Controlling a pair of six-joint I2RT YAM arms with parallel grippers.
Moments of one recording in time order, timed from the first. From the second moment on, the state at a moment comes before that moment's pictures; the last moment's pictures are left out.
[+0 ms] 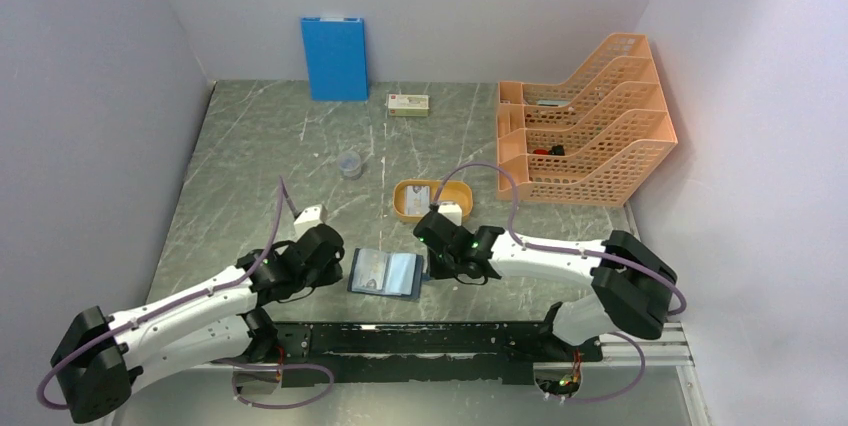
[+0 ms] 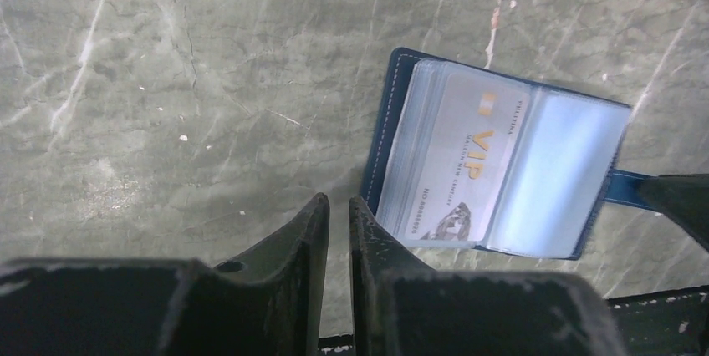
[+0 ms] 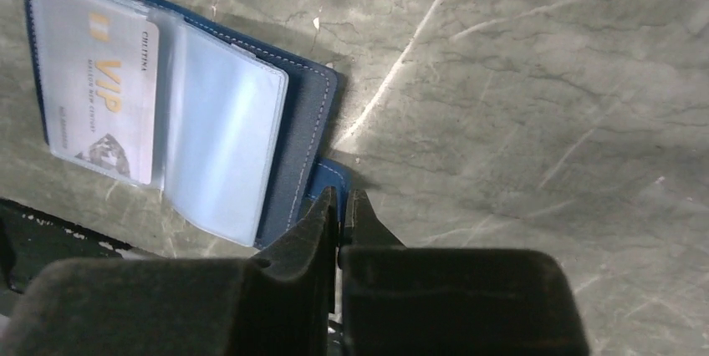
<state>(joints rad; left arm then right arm) -0.88 0.84 0.44 -0.57 -0.34 -0.98 1.04 1.43 0.74 -0.38 0.18 0.85</state>
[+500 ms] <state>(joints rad) -0.88 1.09 0.36 -0.19 -0.20 -0.96 1.04 1.08 0.71 -0.38 0.14 0.68</state>
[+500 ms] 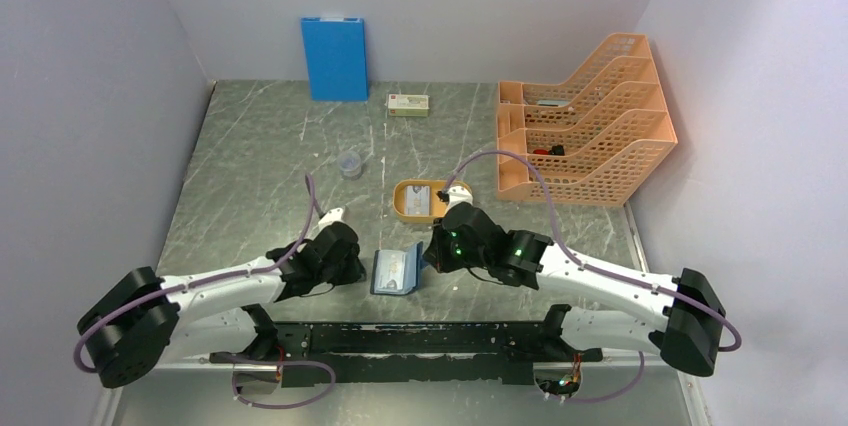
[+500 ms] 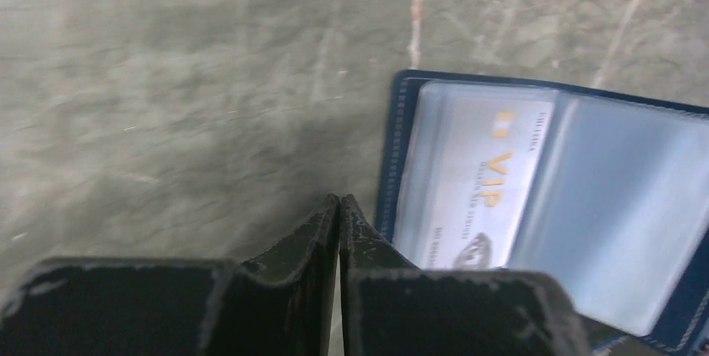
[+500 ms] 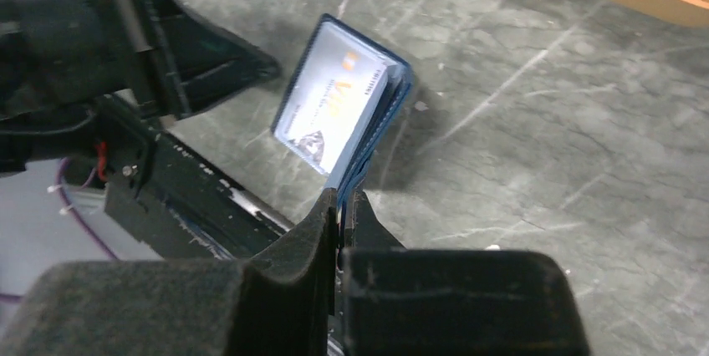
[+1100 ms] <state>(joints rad) -0.88 1.13 0.36 -0.11 -0.13 -0.93 1.04 1.32 0.72 -0.02 -0.11 0.70</state>
